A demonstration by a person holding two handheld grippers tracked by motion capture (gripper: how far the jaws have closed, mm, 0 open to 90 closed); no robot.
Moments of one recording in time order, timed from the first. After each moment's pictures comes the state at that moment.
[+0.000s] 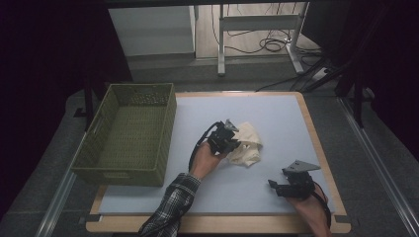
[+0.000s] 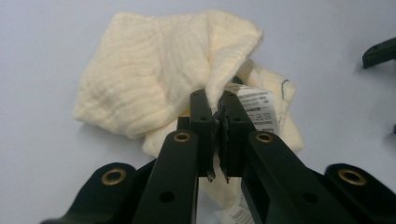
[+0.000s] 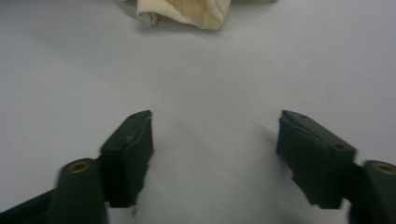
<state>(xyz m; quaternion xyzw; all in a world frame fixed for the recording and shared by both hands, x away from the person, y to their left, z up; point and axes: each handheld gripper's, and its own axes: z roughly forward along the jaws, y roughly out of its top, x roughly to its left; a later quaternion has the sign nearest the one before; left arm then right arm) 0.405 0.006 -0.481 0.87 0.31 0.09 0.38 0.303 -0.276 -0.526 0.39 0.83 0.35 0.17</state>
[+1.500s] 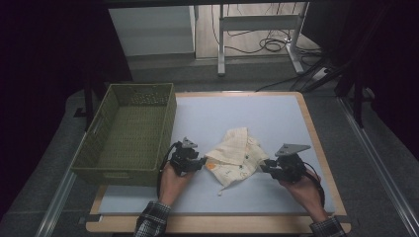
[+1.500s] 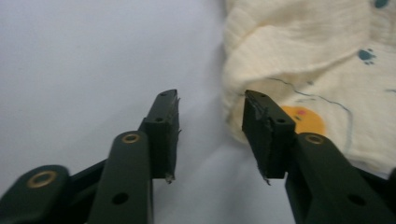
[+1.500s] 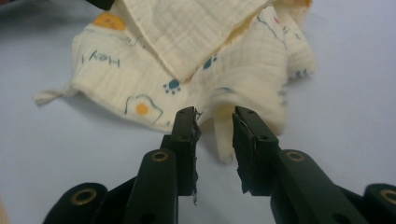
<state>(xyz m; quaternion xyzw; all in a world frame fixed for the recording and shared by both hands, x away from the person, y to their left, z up) 0.345 0.104 -0.524 0.81 0.44 0.12 0.37 0.331 -0.248 -0.485 0.32 0.87 0.37 0.13</state>
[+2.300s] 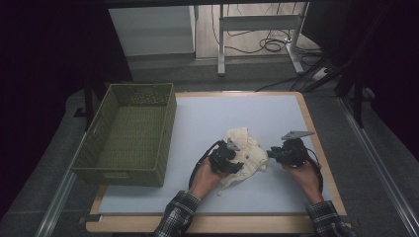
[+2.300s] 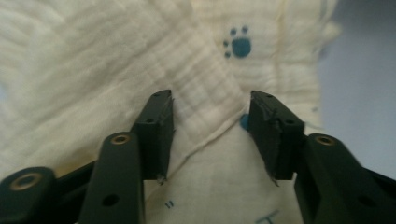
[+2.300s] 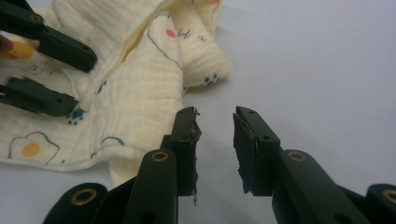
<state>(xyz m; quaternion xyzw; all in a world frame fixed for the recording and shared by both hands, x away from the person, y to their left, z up) 0.366 -0.009 -0.528 0.87 0.31 0.11 0.35 0.389 -0.267 -0.504 0.39 0.84 0.37 0.13</state>
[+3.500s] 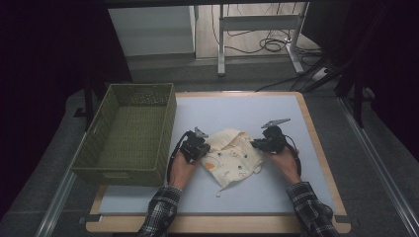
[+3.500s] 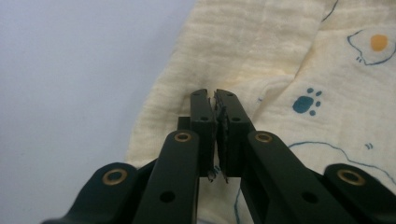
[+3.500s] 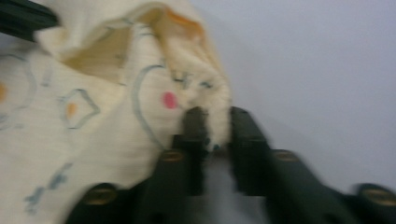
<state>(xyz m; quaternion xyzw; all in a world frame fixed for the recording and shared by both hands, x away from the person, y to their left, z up) 0.396 0.080 -0.529 0.83 0.42 0.15 0.33 0.444 -0.218 -0.519 0.38 0.85 0.36 0.08</state>
